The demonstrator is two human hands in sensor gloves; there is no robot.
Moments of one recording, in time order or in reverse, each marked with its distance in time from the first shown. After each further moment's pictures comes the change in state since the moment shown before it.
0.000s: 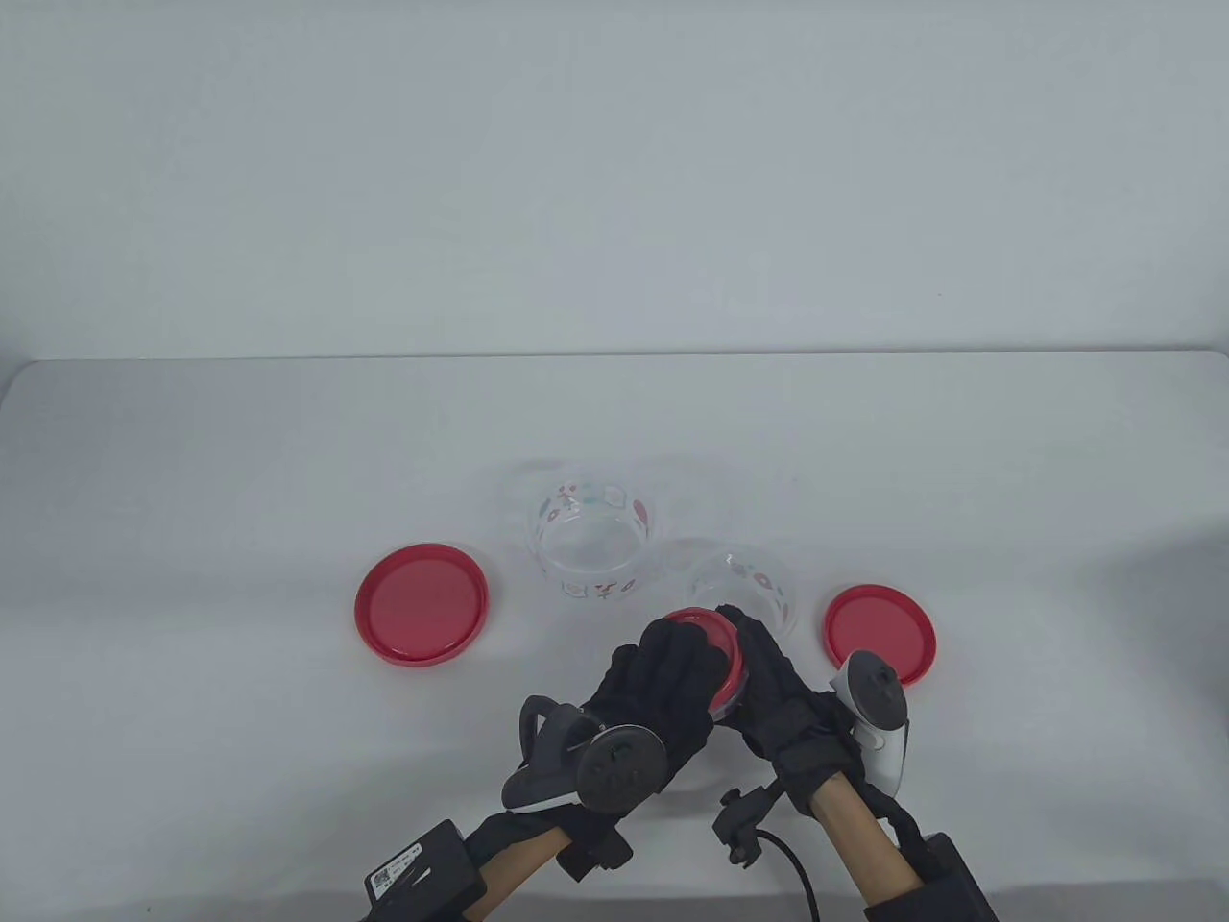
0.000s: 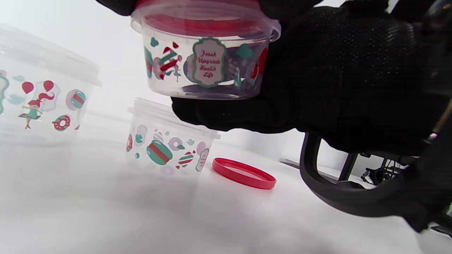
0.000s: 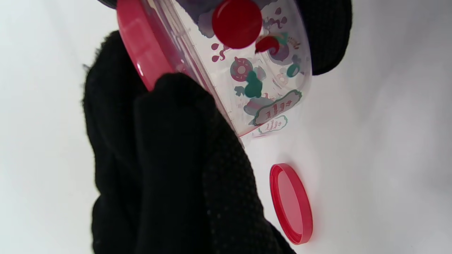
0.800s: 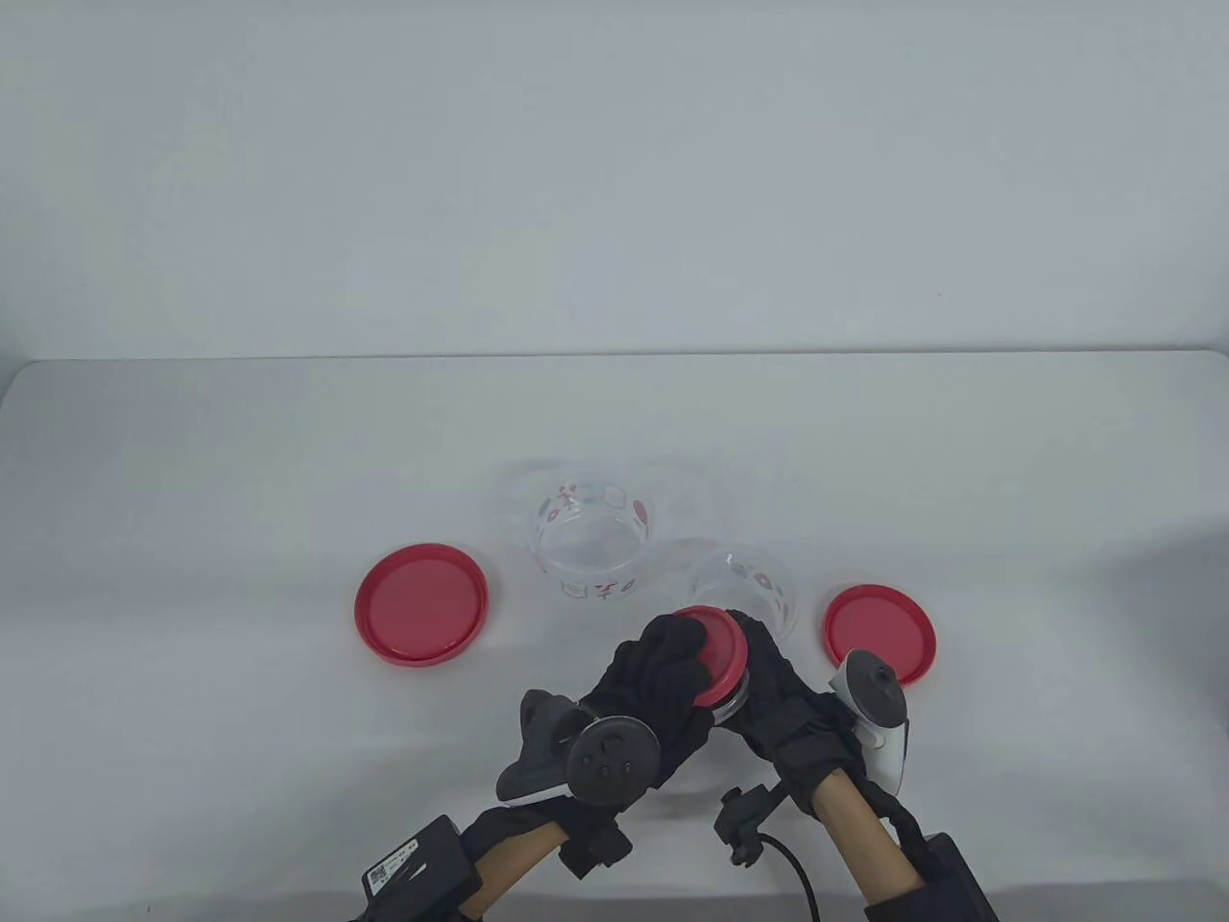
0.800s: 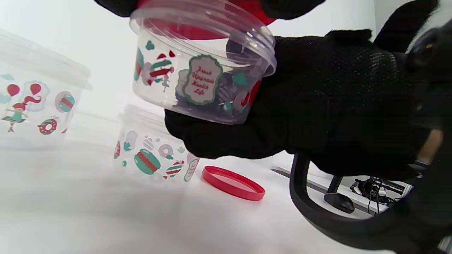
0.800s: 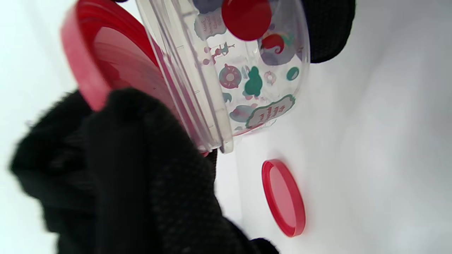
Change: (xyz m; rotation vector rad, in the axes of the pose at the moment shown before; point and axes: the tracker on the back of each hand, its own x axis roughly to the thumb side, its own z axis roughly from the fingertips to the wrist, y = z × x) left_hand -0.002 0.008 -0.001 0.018 -0.008 0.046; right_hand -0.001 0.002 0.001 0.029 0.070 -0.063
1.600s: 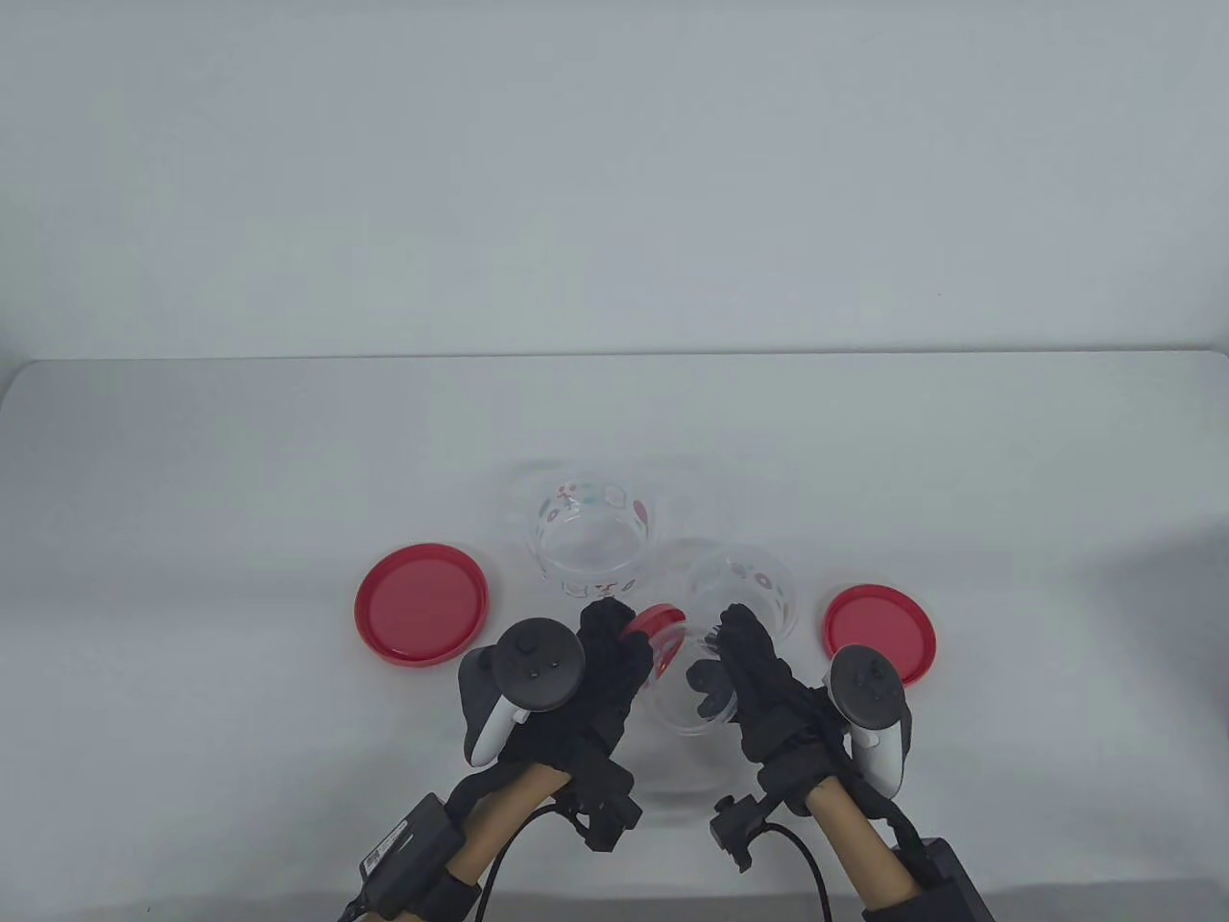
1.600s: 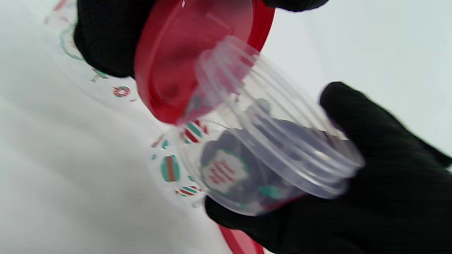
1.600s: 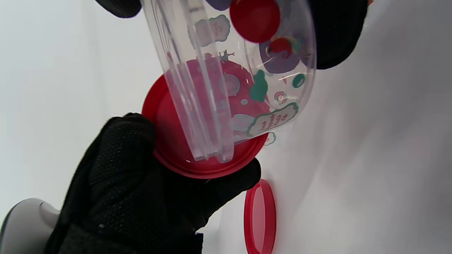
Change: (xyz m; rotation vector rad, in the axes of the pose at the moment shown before) left_hand -0.049 0.009 -0.007 0.058 0.377 0.518; right_hand 0.012 0.003 0.002 -0.059 -0.131 0.301
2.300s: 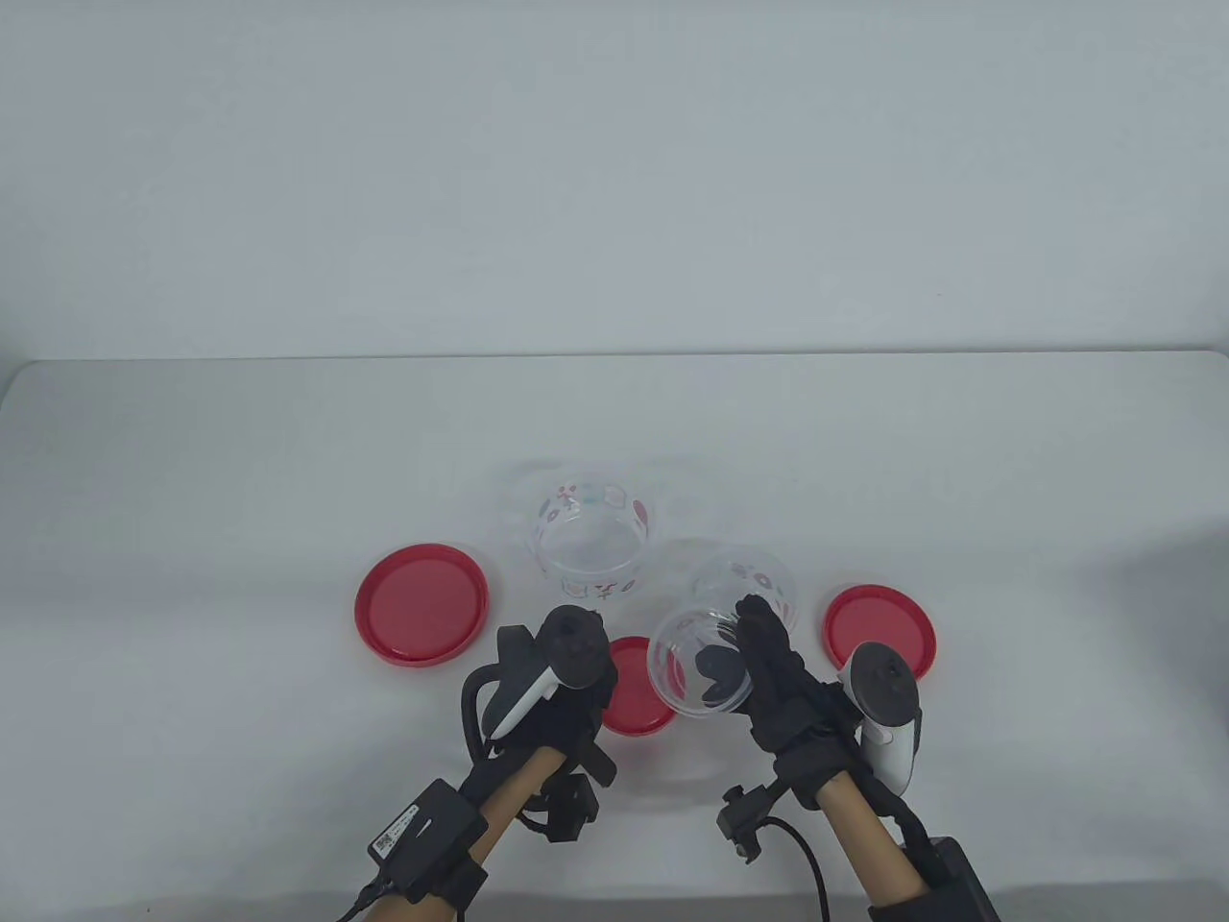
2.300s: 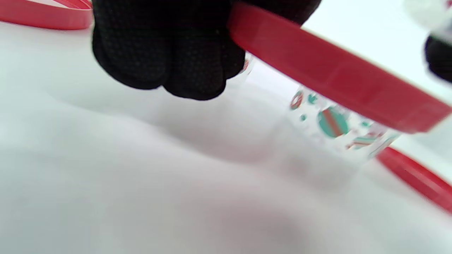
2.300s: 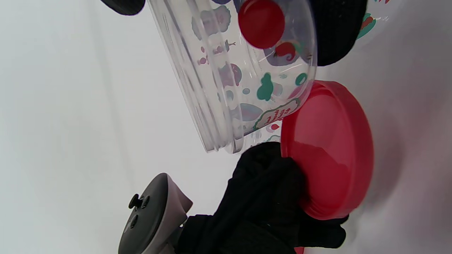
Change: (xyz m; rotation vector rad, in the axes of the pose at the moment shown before) left_hand -0.039 -0.006 -0.021 -0.109 0.346 -0.425; right_hand 0.003 -0.006 -0.001 -0.001 -0.022 -0.073
